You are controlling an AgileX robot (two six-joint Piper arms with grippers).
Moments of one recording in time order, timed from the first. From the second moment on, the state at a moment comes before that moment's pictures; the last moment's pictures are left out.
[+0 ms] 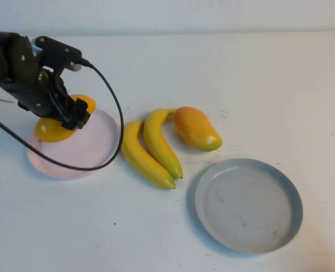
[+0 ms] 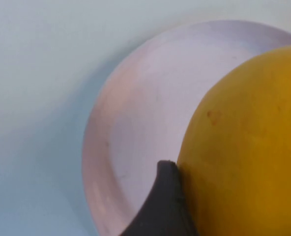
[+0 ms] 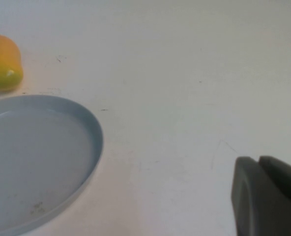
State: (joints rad) right arm 0.02 -0.01 0.03 0.20 0.35 -0.16; left arm -0.23 1.81 -1.41 0.01 0.73 0.32
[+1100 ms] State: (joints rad) right arm 0.02 -0.01 0.03 0.20 0.35 -0.16; left arm -0.22 1.97 -1.73 0.06 1.04 0.04
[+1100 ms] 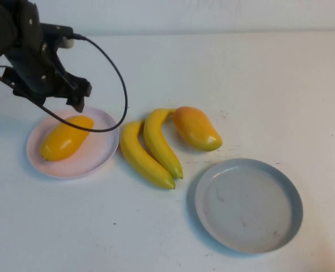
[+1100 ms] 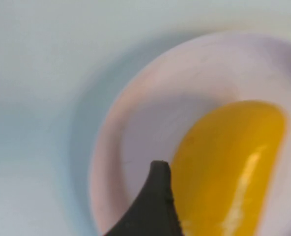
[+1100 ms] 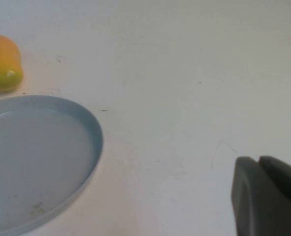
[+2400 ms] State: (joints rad) right arm 0.02 -0.01 0.03 0.20 0.35 -0.16; left arm -0.59 2.18 -1.88 -0.23 0.85 -0.31
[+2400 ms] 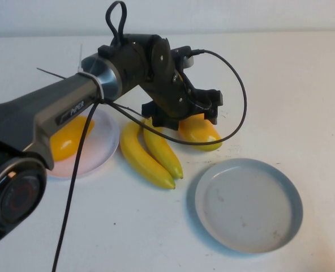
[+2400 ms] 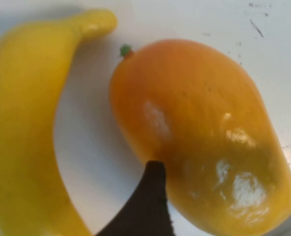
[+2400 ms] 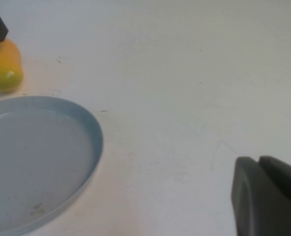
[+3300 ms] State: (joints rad) right arm 0.02 -0.01 0.03 0.20 0.35 -0.16; left arm -0.57 2.26 -1.88 -0.26 0.78 -0.32
